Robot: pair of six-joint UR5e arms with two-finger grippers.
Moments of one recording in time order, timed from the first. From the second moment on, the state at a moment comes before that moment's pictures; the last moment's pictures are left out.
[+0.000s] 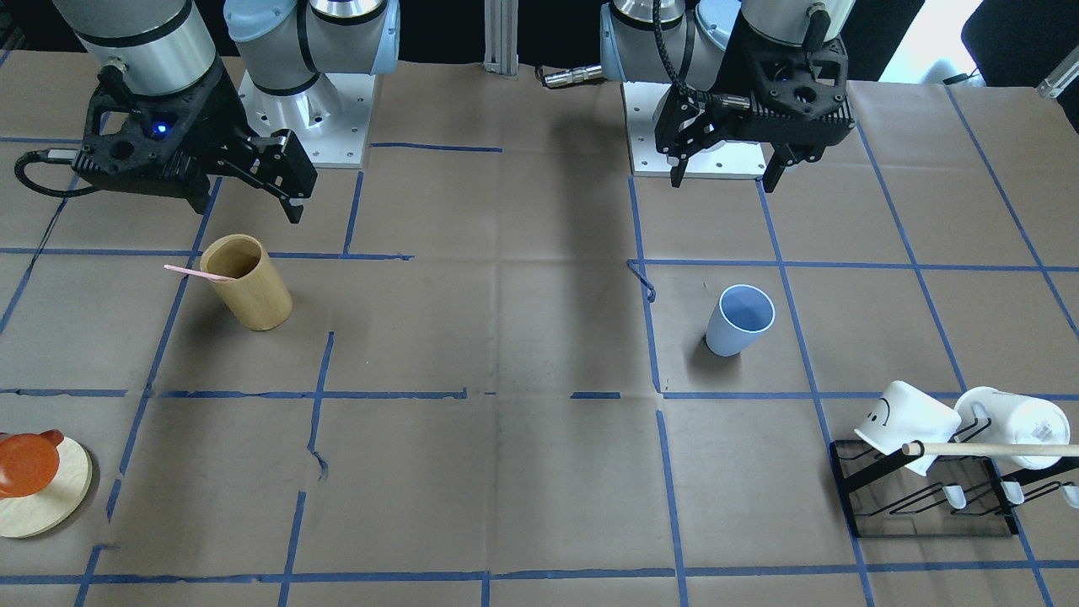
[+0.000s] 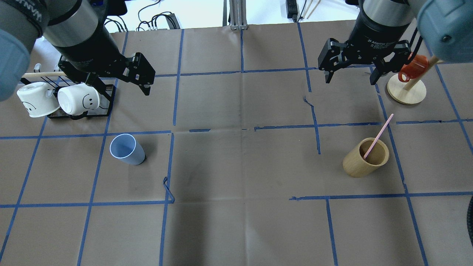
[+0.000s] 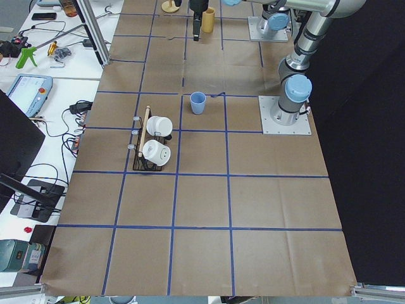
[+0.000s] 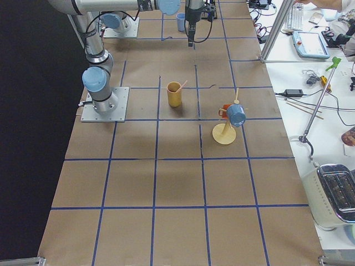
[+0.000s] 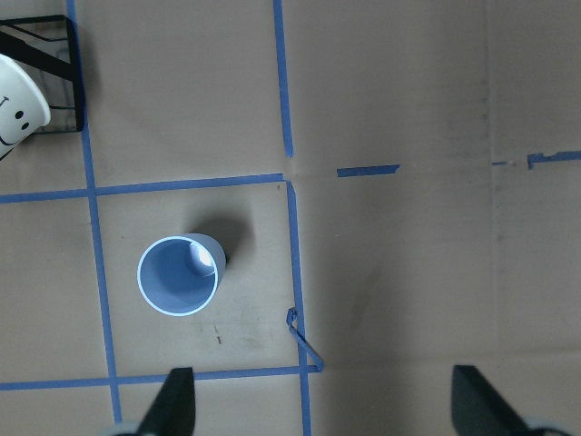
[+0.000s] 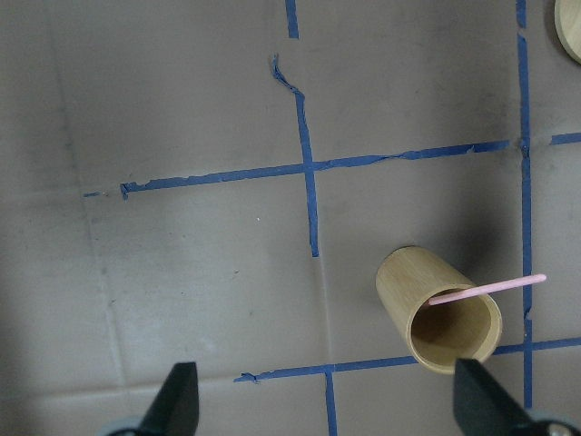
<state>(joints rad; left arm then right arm) -1.62 -1.51 -1.55 -1.60 1.59 0.02 1.58 -1.56 1.53 -1.54 -1.57 0.11</state>
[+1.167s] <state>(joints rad) -1.60 -1.52 -1.56 -1.58 1.58 0.03 1.52 -1.55 1.54 -1.54 -1.58 0.04</state>
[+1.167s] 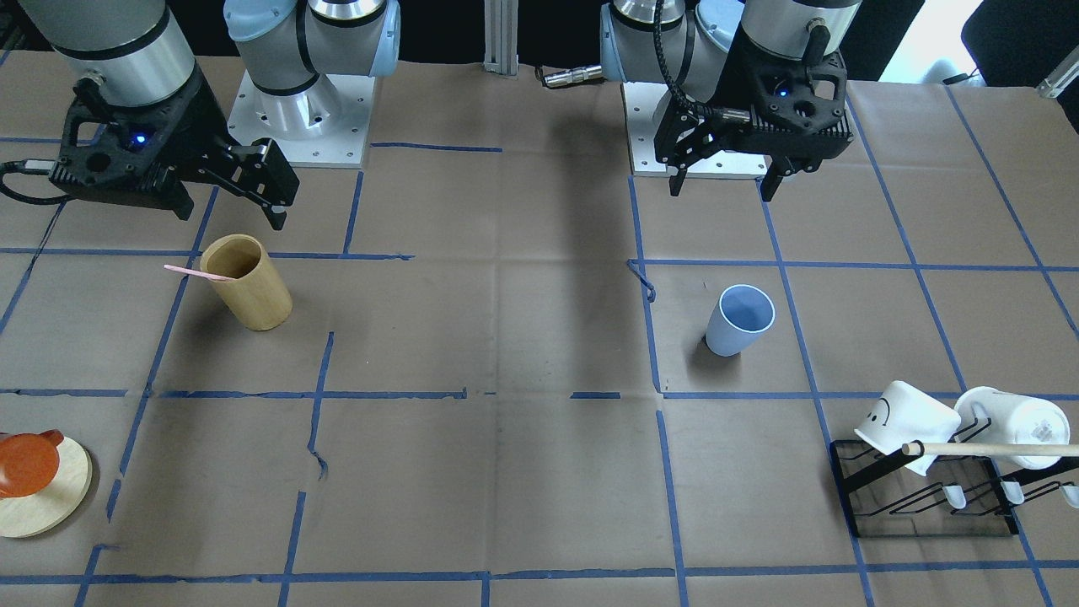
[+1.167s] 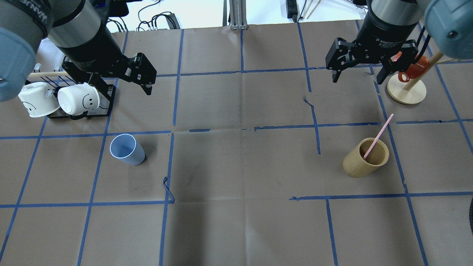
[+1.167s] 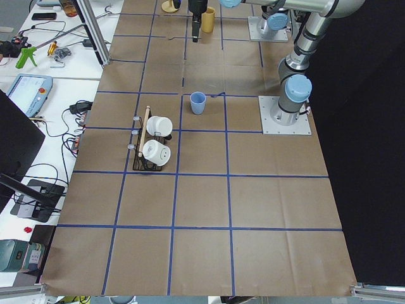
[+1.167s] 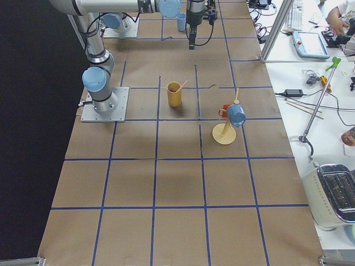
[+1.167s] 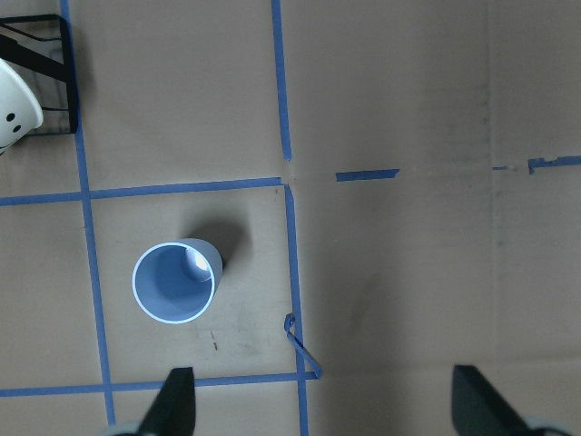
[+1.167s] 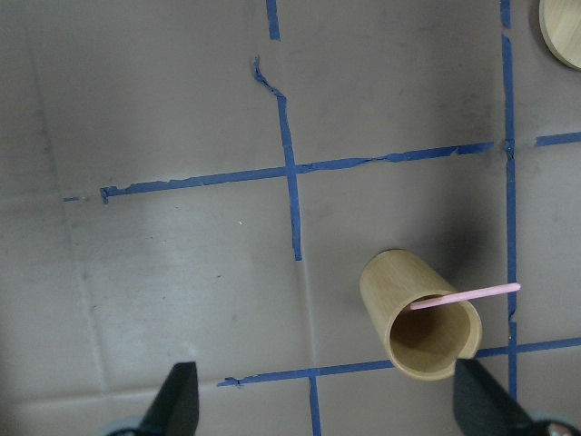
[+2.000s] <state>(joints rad) -1.43 -1.60 -1.94 -1.18 1.58 0.23 1.30 -1.56 1.83 -1.80 -1.57 -0.17</state>
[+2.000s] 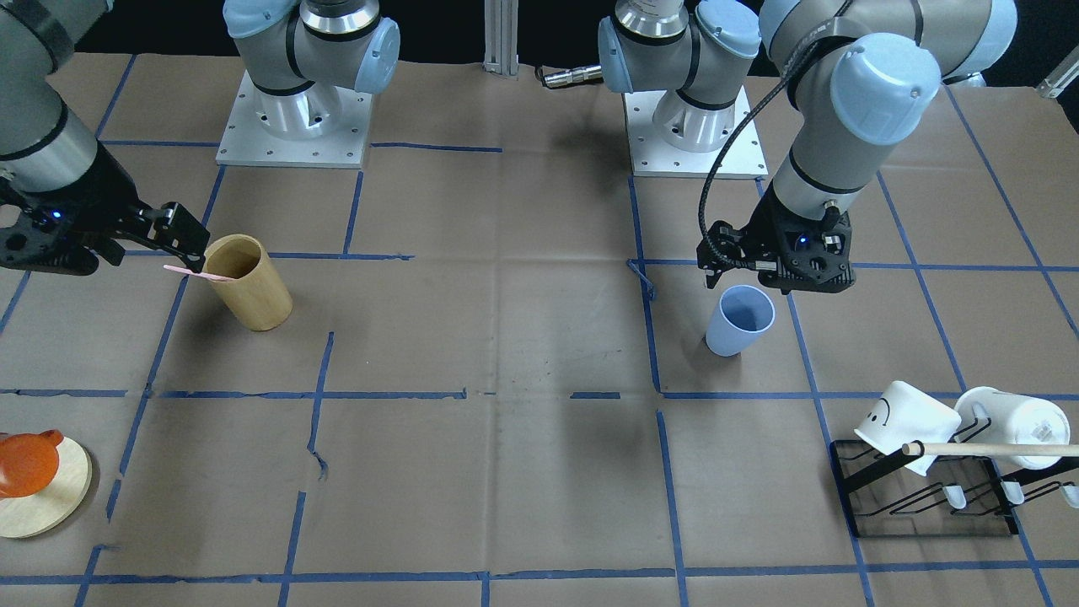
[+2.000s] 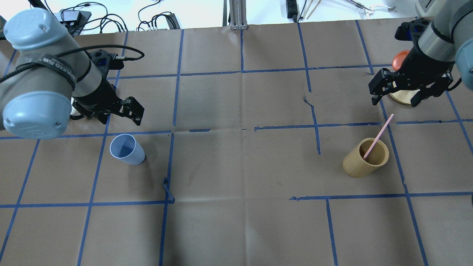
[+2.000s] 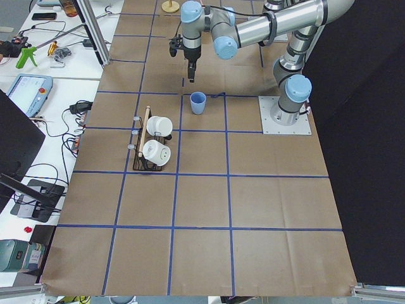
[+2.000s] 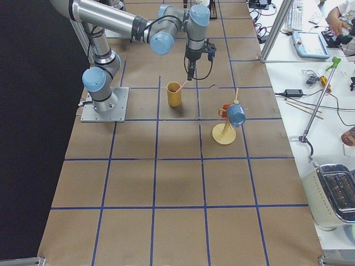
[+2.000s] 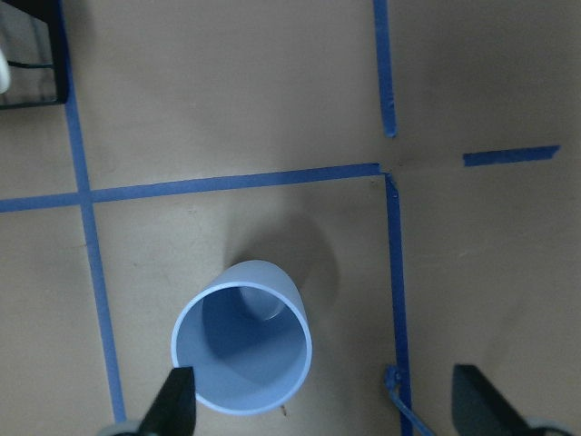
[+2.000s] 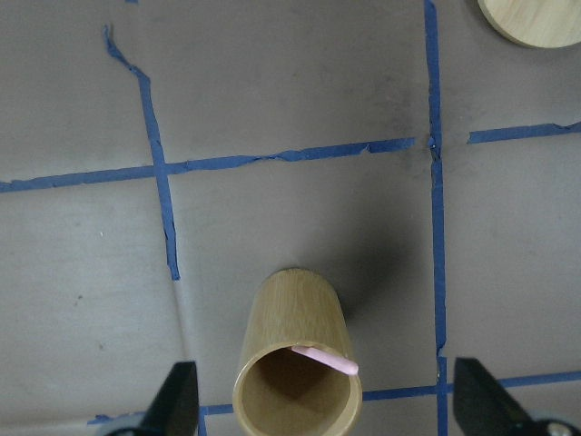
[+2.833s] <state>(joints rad) -1.45 -1.72 -2.05 -1.05 1.58 0.21 1.30 -1.59 2.00 -1.99 -1.61 -0.16</state>
